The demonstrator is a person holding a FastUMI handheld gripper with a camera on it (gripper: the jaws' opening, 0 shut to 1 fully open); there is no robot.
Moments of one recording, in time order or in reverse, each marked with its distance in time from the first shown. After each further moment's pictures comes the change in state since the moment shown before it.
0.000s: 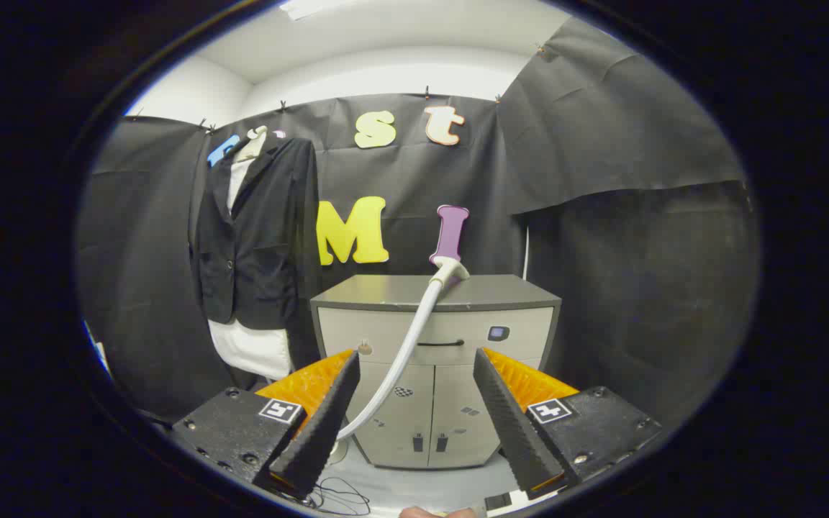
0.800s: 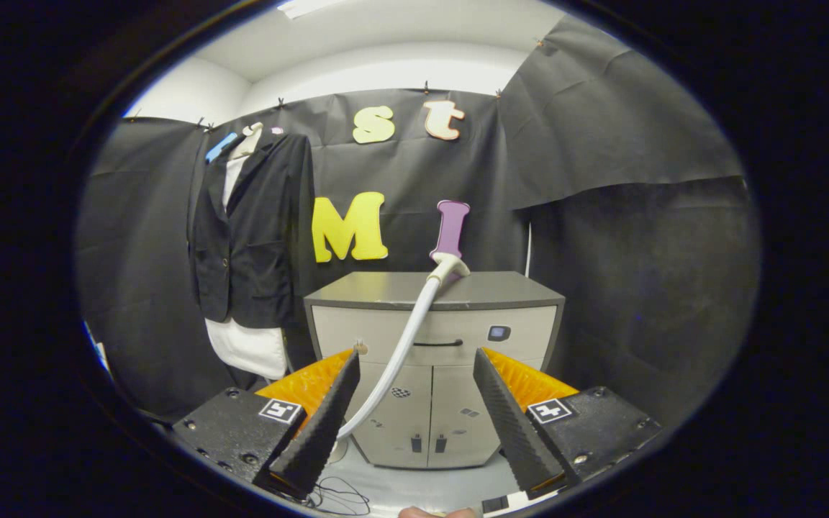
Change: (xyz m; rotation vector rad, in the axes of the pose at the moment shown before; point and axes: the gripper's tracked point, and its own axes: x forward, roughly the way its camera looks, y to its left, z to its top) arm 0.019 -0.007 -0.002 0.011 0.016 0.008
